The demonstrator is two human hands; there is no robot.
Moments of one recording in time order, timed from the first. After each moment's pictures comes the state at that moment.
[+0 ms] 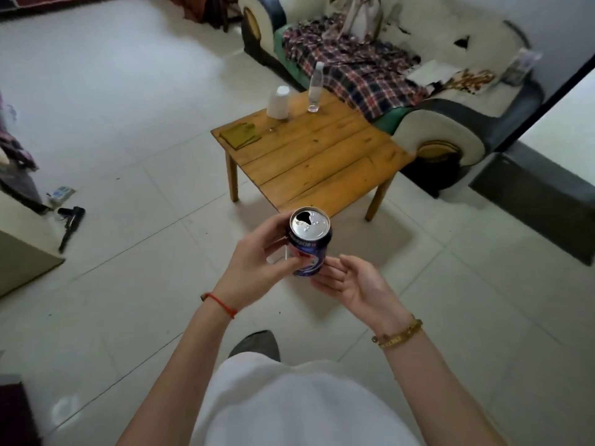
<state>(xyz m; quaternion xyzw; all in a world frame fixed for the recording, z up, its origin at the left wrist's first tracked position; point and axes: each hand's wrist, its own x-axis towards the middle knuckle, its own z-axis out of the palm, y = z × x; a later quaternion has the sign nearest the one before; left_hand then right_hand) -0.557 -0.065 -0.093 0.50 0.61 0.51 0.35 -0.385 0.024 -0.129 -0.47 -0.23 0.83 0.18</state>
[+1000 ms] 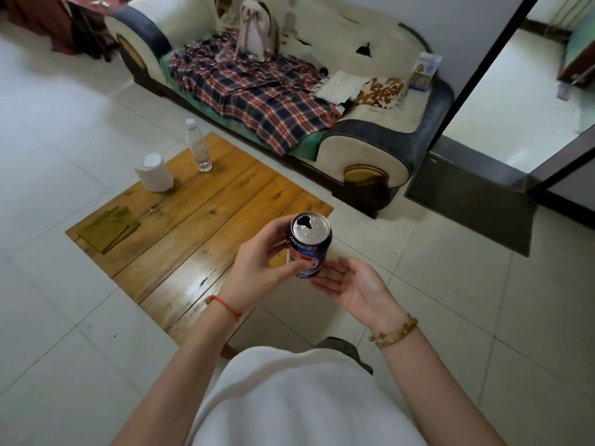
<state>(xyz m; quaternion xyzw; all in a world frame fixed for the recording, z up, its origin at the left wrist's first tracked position) -0.473 0.413 -0.100 0.57 0.55 0.45 0.41 -0.289 0.454 -0.130 -0.51 -0.18 0.79 0.29</state>
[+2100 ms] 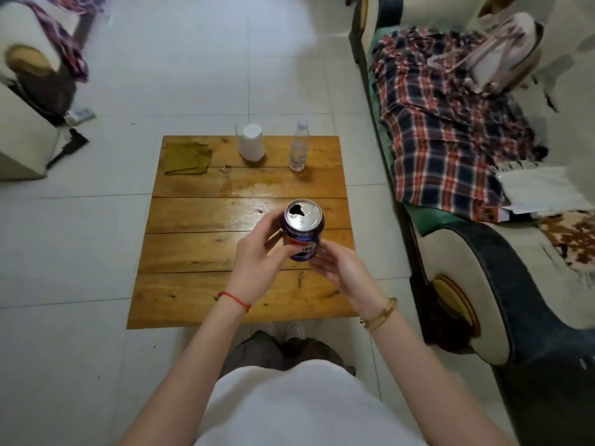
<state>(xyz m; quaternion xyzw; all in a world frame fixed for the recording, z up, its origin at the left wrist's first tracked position) -0.478 0.684 -0.145 0.18 0.74 0.61 0.20 -0.406 0.834 -0.169 -0.37 -0.54 0.75 -0.09</state>
